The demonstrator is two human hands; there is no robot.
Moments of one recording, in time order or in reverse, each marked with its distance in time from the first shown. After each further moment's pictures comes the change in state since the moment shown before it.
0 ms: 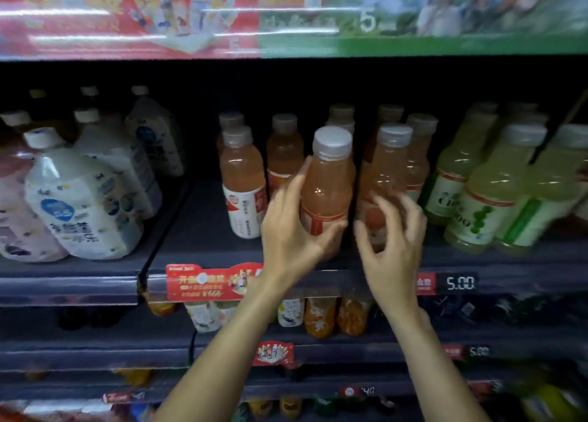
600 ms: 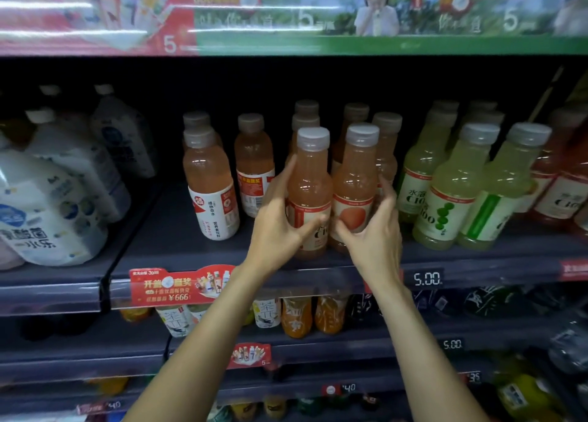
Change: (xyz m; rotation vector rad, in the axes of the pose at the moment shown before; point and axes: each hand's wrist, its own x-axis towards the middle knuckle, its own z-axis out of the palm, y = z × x) left_hand 0.013 -0.003 0.032 -0.193 -0.238 -0.159; right_hand 0.023 0.027 -0.013 0.046 -0.153 0.296
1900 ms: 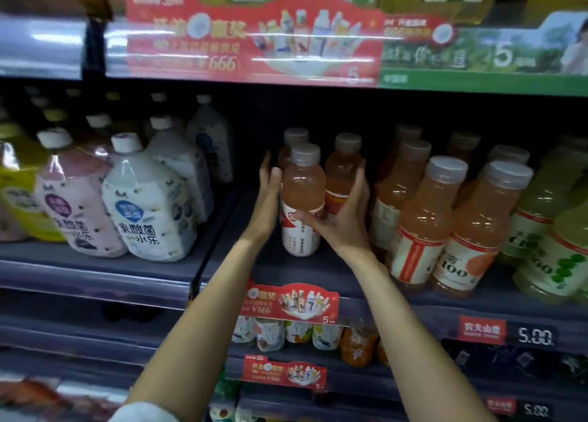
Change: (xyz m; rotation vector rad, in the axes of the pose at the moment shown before) left_hand 0.039 -0.088 -0.118 -0.371 0.203 -0.349; right_hand 0.021 -0.086 0.149 0.347 -0.339 -0.040
